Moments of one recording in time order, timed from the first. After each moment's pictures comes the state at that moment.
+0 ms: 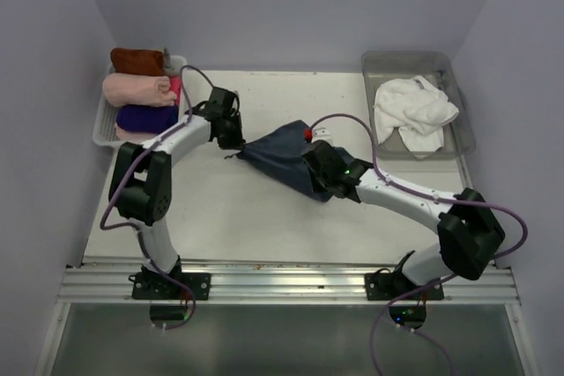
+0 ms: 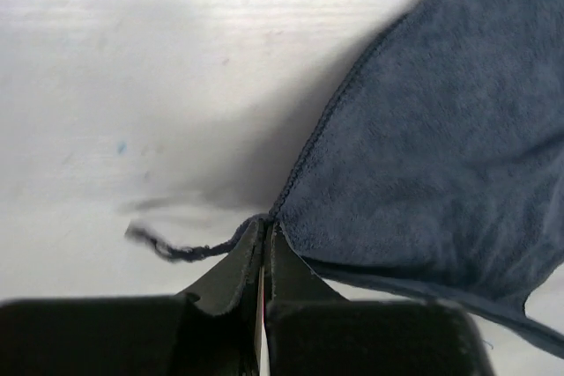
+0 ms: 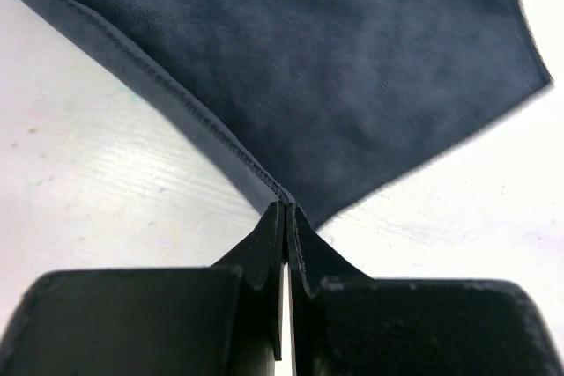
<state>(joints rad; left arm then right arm) -0.34 1.90 1.38 -0.51 0.09 -0.44 0.82 1.50 0.98 -0.45 0.39 0.43</state>
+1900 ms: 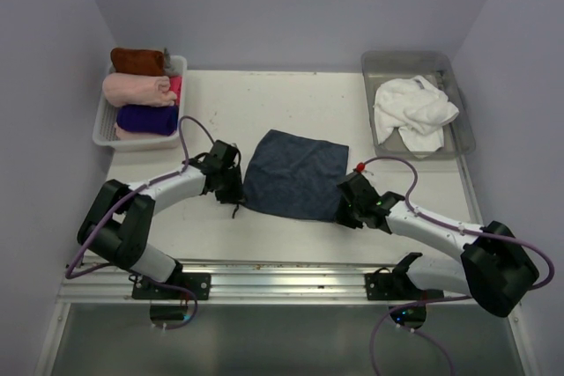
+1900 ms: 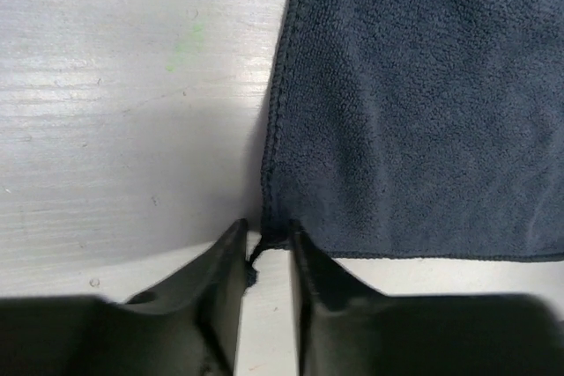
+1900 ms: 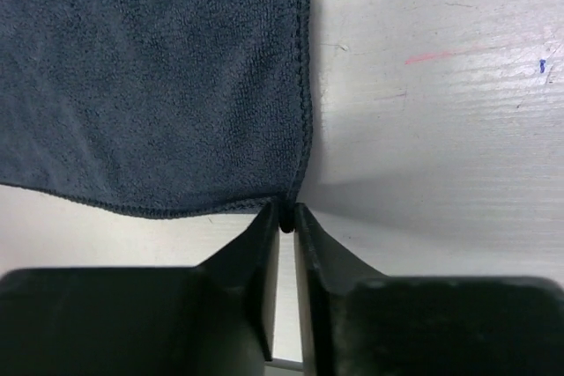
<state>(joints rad) -0.47 1.51 0.77 -0.41 0.07 -0.62 0.69 1.19 0.52 -0.39 0.14 0.98</state>
